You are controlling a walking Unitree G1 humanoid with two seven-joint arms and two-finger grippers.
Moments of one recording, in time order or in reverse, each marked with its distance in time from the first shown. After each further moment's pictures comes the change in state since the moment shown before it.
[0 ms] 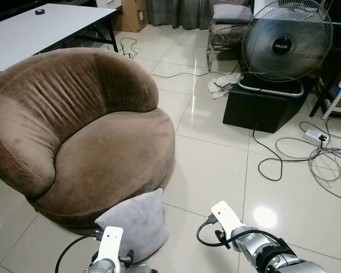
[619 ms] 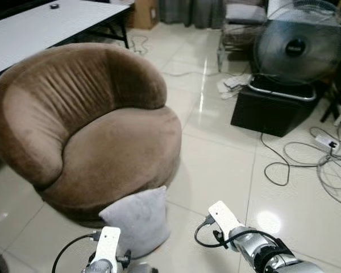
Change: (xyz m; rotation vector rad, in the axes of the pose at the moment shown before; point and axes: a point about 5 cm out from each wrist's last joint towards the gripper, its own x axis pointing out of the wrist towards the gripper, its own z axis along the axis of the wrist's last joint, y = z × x) left arm -0.001 0.005 -0.001 0.003 0.002 0.012; right arm 0.000 0.003 0.002 -0.024 -0.008 0.006
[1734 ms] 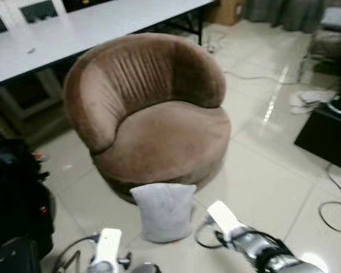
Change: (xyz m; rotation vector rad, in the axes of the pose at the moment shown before) left arm 0.000 -0.007 -0.003 -0.017 0.009 -0.013; right arm 0.000 -0.002 -0.005 -0.024 0.009 -0.011
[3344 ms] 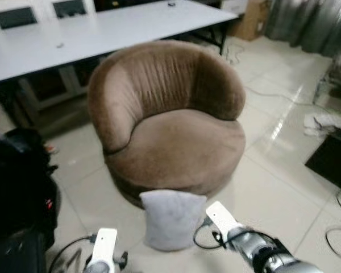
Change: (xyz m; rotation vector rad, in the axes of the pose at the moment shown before) left arm -0.002 0.013 -0.002 -0.013 -0.004 0.043; right arm 0.001 0.008 0.011 -0.033 -0.019 0.018
